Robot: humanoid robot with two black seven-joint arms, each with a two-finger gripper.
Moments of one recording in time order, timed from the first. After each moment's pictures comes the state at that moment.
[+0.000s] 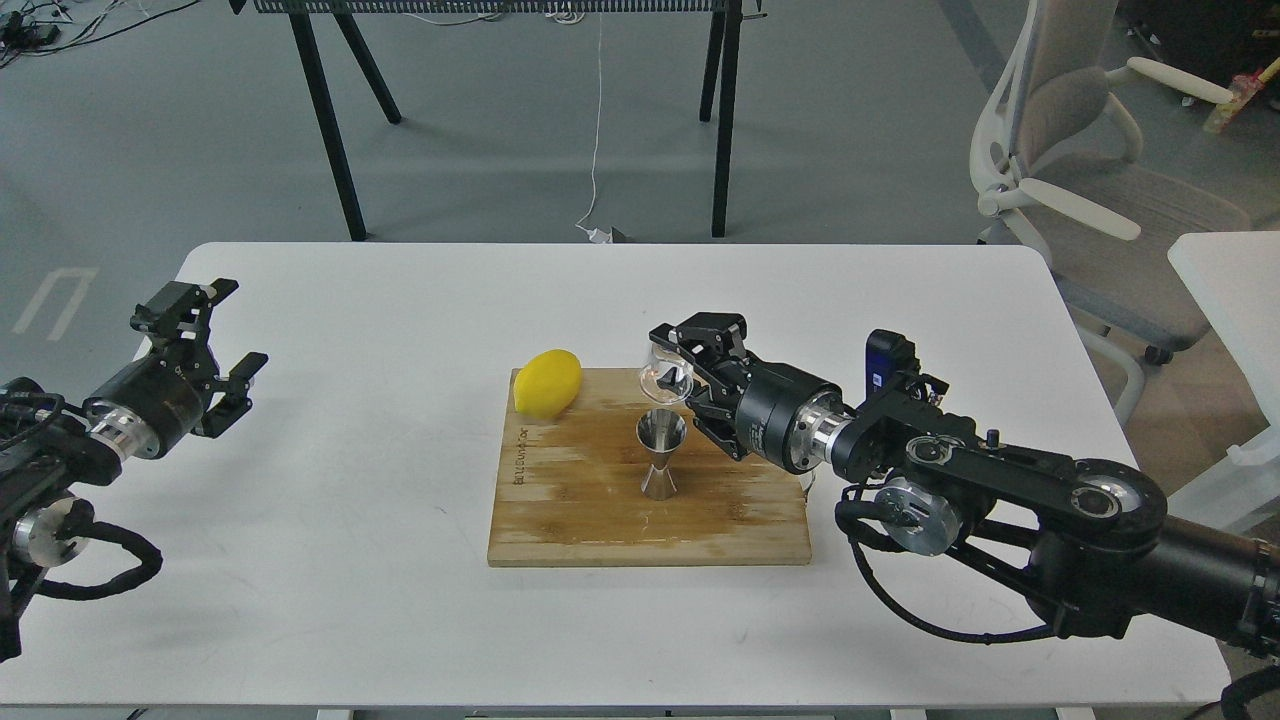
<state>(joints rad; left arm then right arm) -0.55 0.52 -0.63 -0.46 0.44 -0.49 -0.49 0.76 -0.35 0.31 1.44 -0.41 -0.21 -0.01</state>
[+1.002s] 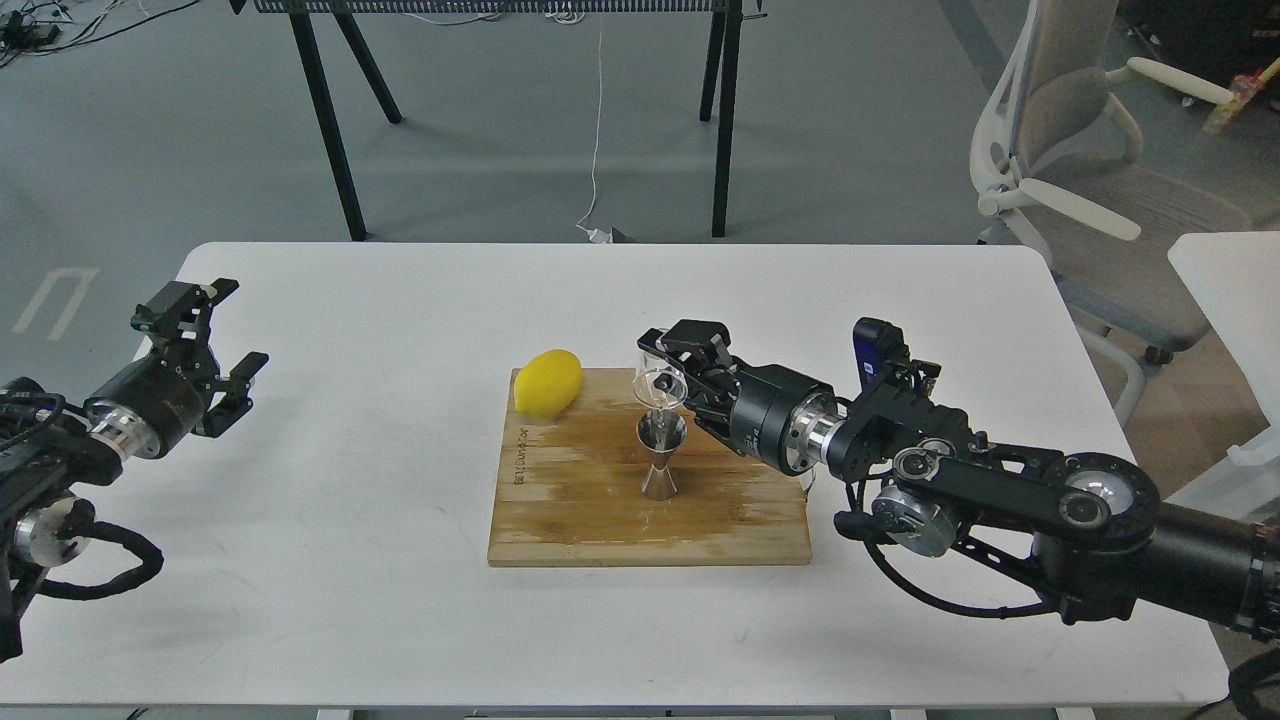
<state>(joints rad) -0.55 0.52 -0.63 -0.46 0.44 -0.49 -0.49 0.81 -0.36 0.21 1.44 -0.54 -0.21 -0.01</state>
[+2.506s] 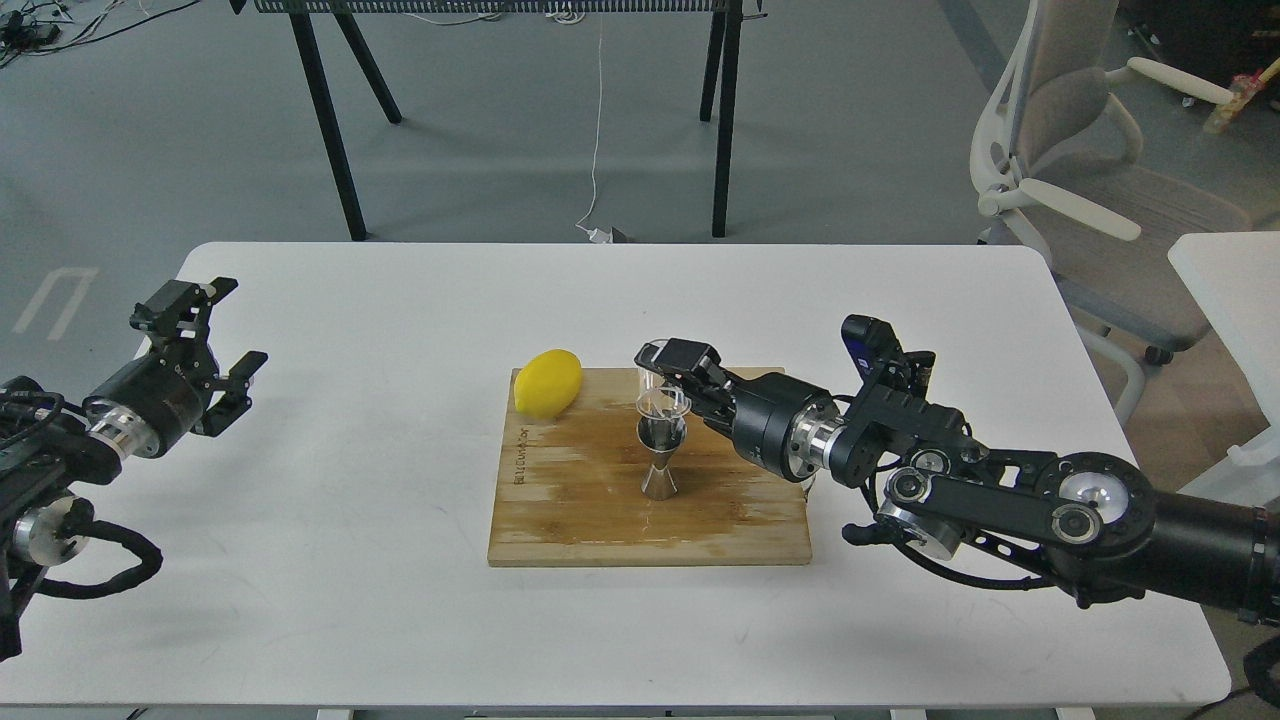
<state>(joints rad) -0.55 0.52 -0.63 -0.46 0.44 -0.49 -0.49 0.87 -0.37 0.12 1.43 -0.68 -0.22 0.00</state>
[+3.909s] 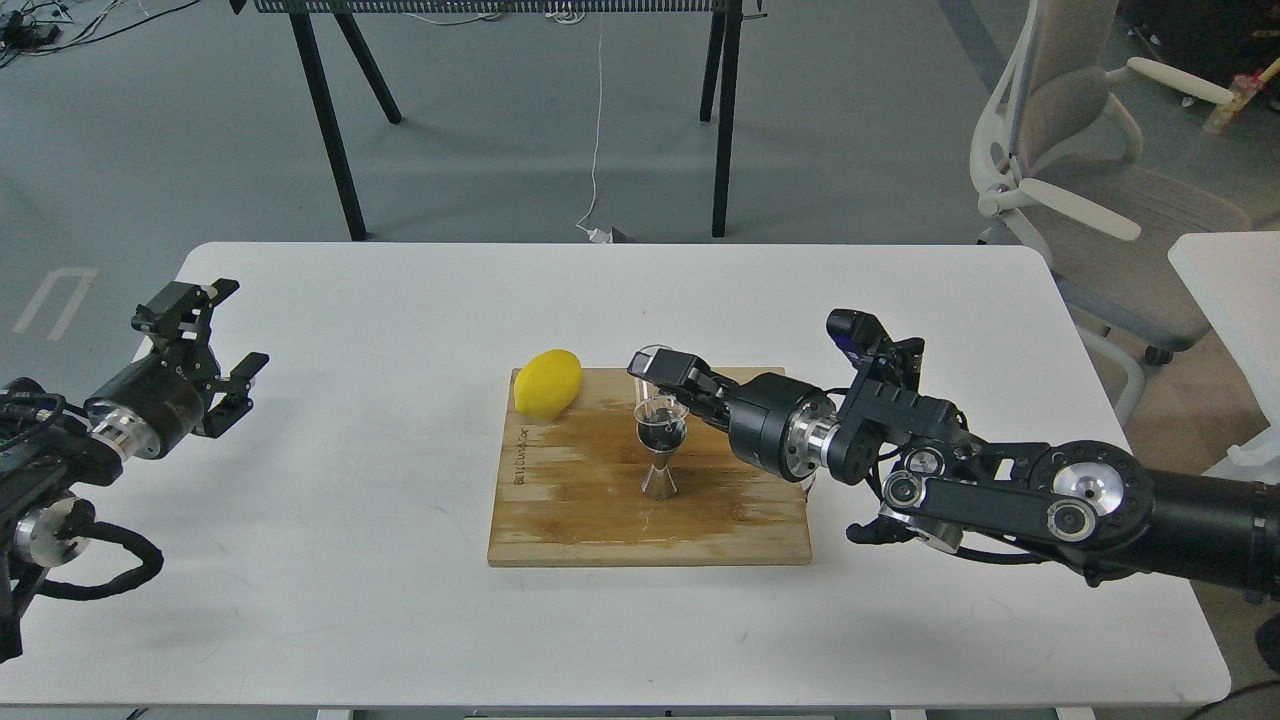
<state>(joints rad) -0.55 0.52 -0.63 -0.46 0.44 -0.49 -0.49 0.95 -0.38 0.02 1.43 -0.73 -0.22 0.00</state>
